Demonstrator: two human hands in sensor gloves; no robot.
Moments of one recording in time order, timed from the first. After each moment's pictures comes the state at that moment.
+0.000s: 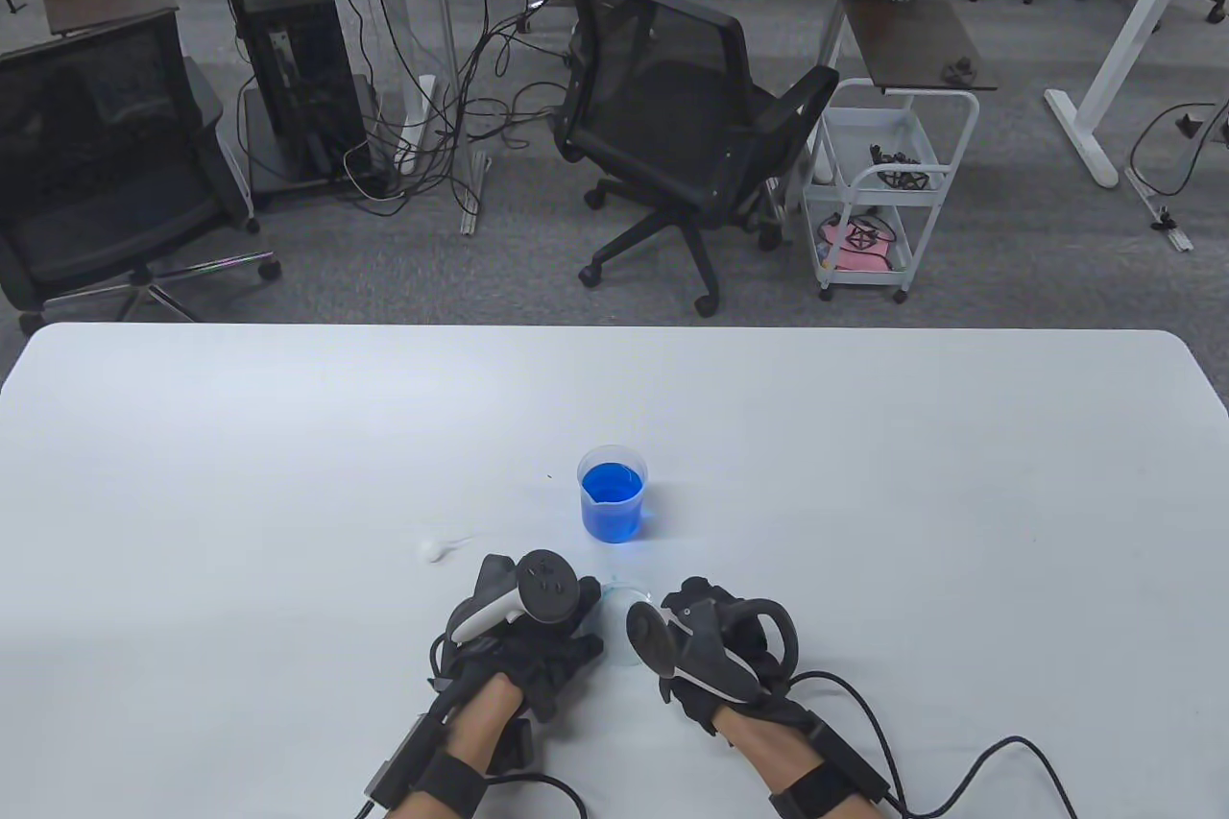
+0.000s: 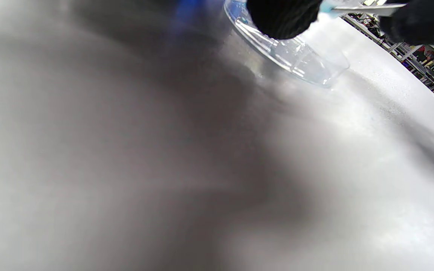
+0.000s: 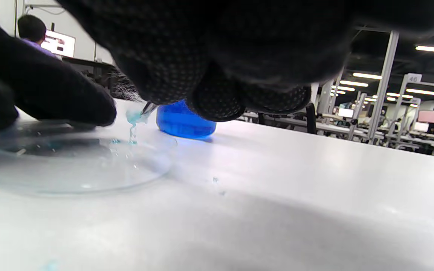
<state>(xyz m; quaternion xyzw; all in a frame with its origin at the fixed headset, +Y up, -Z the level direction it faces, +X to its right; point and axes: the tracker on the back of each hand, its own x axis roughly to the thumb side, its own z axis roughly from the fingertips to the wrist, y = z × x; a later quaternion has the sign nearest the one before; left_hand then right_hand) -0.136 -0.801 -0.411 -0.29 -0.17 0.15 0.93 0.046 -0.762 -0.372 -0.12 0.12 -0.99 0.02</state>
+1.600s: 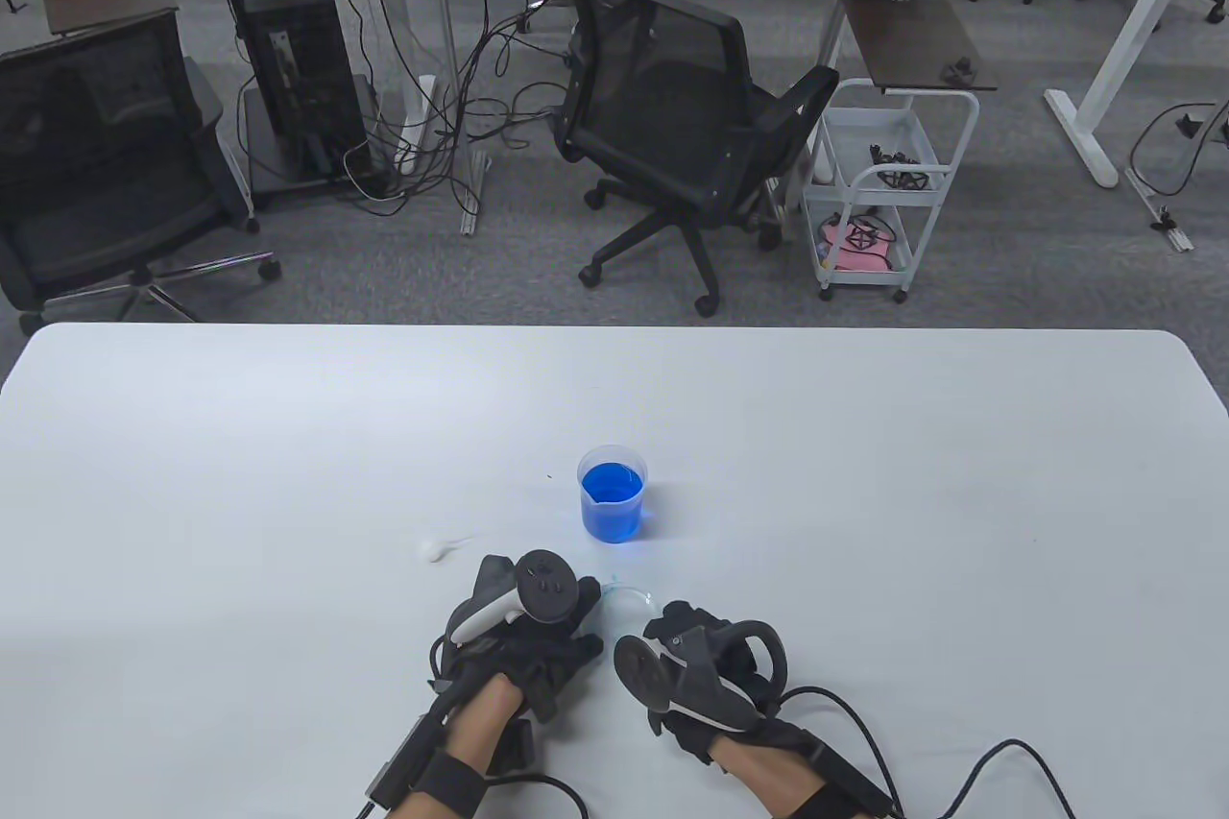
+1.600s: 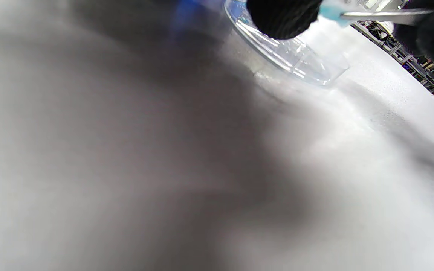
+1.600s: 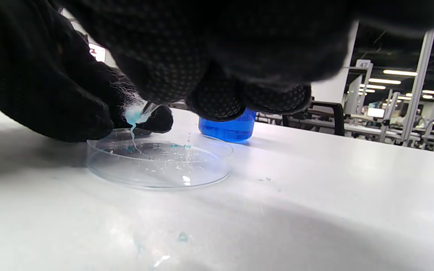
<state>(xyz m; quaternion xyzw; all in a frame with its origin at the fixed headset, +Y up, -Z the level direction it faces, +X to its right) -0.139 -0.801 -0.412 -0.29 -0.17 0.16 0.93 0.030 -0.763 -0.352 -0.17 0.11 -0.98 0.01</state>
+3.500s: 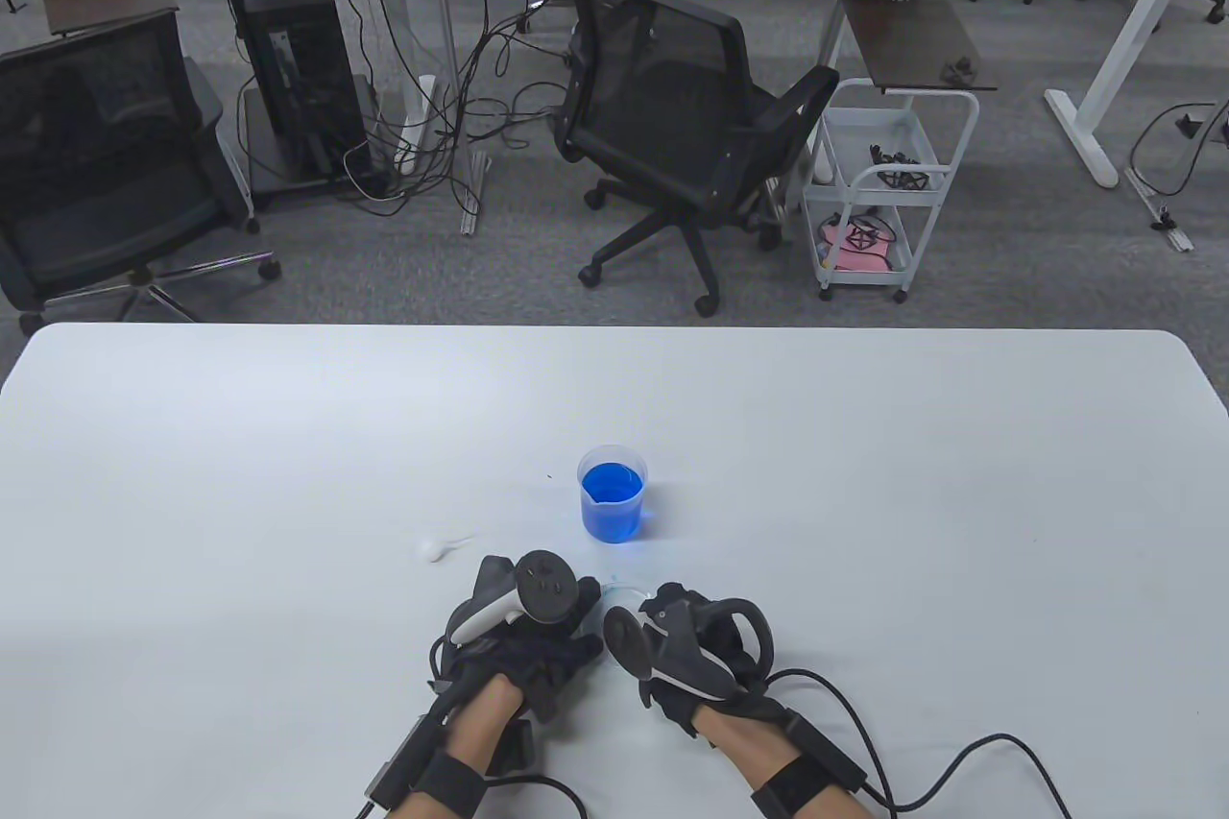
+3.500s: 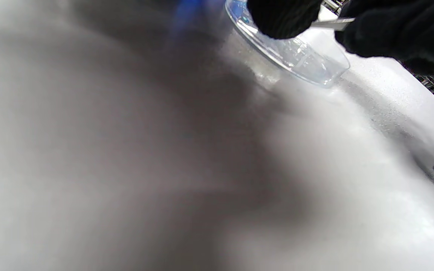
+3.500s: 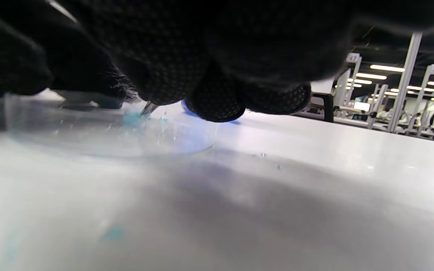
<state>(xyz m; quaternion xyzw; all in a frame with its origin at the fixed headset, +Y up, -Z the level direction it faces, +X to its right) -0.137 -0.802 -0.410 -0.29 -0.17 0.16 0.93 0.027 -0.774 -0.381 -0.14 0.11 -0.98 0.02</state>
